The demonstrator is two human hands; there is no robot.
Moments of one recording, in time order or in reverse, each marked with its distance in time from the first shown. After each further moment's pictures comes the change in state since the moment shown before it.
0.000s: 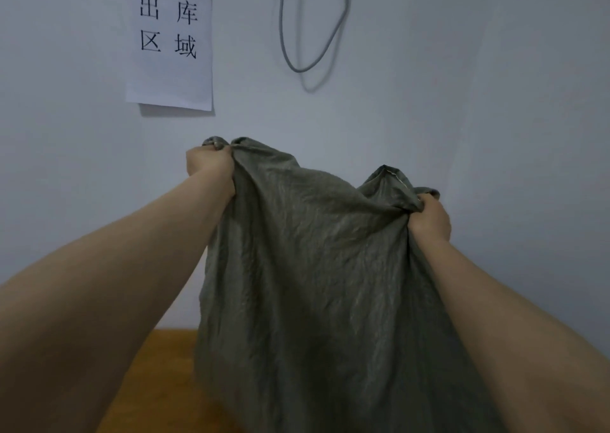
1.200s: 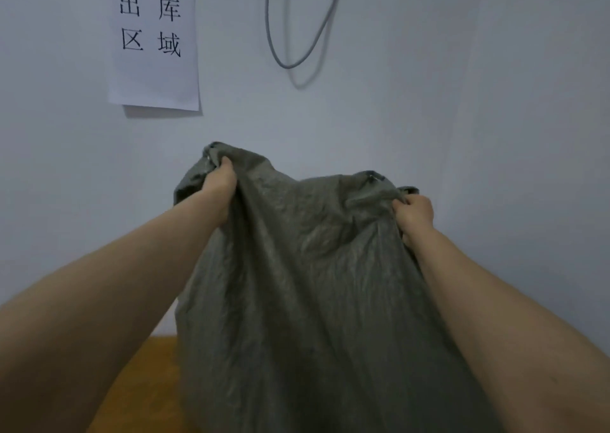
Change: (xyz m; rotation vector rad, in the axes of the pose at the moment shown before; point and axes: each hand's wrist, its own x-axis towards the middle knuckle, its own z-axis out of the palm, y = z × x) left_hand -0.008 -0.025 0.015 0.230 -0.218 -0.134; right_hand 0.025 0.002 0.024 0.298 -0.095 0.079
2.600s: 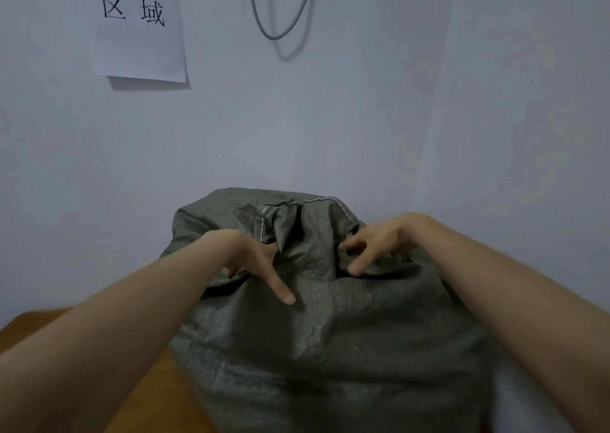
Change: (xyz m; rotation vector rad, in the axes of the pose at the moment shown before) left_hand -0.082 -0.096 -0.002 1.299 -1.003 -0.148; right_hand -0.116 -0.018 -0.047 -0.761 -1.266 0.082
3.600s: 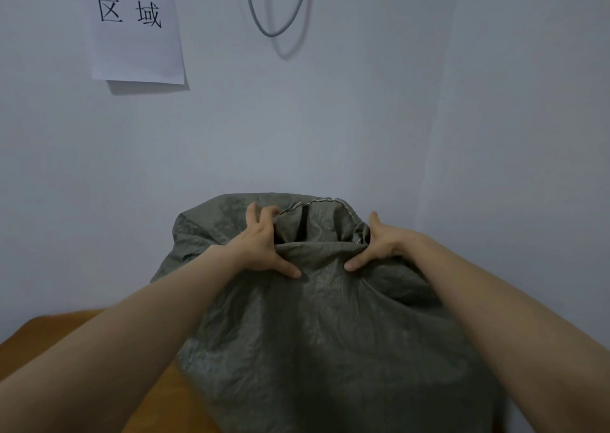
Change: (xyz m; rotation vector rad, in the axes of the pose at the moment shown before) left_hand 0.024 -0.005 0.004 -0.033 0.659 0.206; right_hand 0.054 0.037 0.001 0.189 0.395 0.110
